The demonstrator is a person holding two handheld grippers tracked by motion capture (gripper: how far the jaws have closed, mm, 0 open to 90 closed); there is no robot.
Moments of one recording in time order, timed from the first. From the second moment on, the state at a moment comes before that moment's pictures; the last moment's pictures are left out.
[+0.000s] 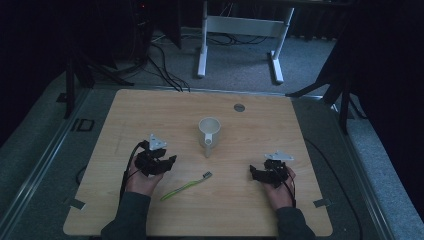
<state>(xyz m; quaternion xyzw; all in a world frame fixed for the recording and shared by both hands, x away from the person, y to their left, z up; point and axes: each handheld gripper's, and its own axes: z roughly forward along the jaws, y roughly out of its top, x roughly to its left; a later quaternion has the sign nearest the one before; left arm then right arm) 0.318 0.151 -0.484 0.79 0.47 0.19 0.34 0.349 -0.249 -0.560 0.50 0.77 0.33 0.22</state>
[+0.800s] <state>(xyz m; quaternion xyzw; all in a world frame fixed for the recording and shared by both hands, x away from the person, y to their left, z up) 0.315 0.148 -0.471 0.82 0.44 0.17 0.33 0.349 -0.249 -0.560 0.50 0.77 0.33 0.22</state>
